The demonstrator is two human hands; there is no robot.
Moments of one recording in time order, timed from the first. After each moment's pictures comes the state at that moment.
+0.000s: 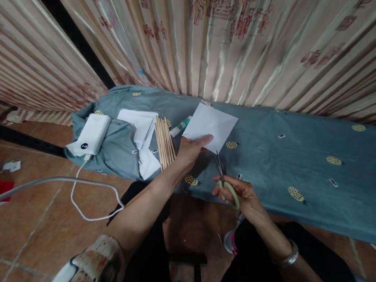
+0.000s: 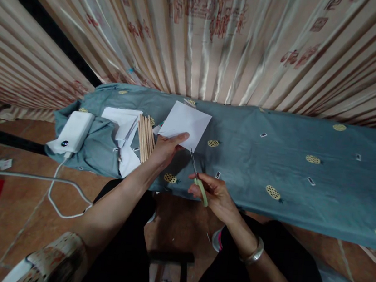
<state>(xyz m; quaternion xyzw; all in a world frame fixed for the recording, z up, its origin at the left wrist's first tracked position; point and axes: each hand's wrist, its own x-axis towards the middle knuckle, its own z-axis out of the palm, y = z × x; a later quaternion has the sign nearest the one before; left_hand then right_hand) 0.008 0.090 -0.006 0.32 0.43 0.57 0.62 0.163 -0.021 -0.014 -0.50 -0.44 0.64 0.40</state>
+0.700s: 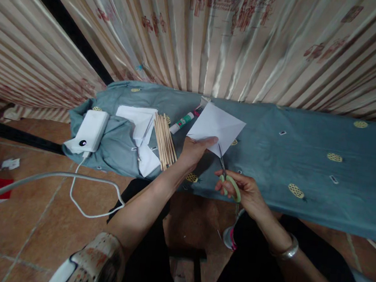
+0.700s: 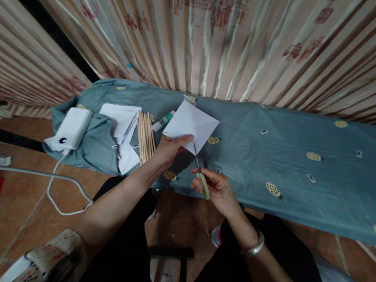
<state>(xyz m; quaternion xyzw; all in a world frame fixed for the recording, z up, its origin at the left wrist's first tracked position) 0.016 0.080 -0.007 0.32 0.43 0.55 0.63 0.169 -0.014 -0.015 -0.49 -0.47 0.62 0.39</state>
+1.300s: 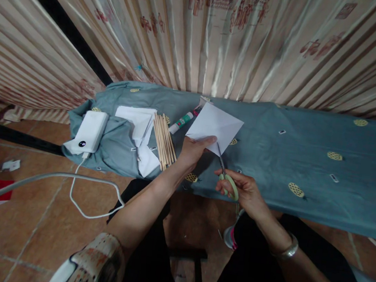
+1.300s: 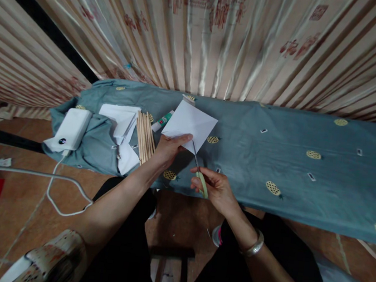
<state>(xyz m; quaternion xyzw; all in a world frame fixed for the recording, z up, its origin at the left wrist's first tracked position) 0.015 0.079 -0.005 0.33 0.43 0.55 0.64 0.164 -0.015 -0.013 -0.49 -0.43 0.64 0.40</state>
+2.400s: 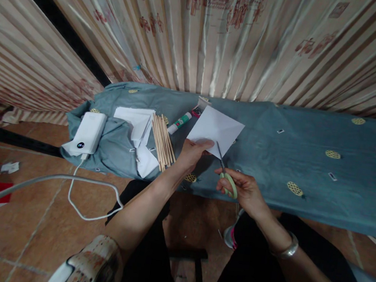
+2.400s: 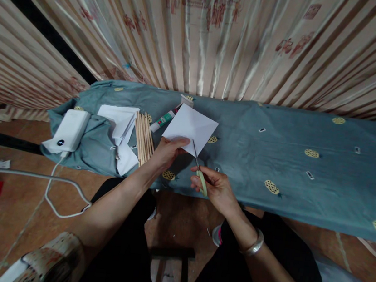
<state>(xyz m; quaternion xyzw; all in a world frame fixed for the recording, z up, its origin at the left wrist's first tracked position) 0.014 0.074 -0.004 0.32 0.46 0.51 0.65 0.164 -0.013 -0.010 -0.51 -0.42 0.62 0.41</state>
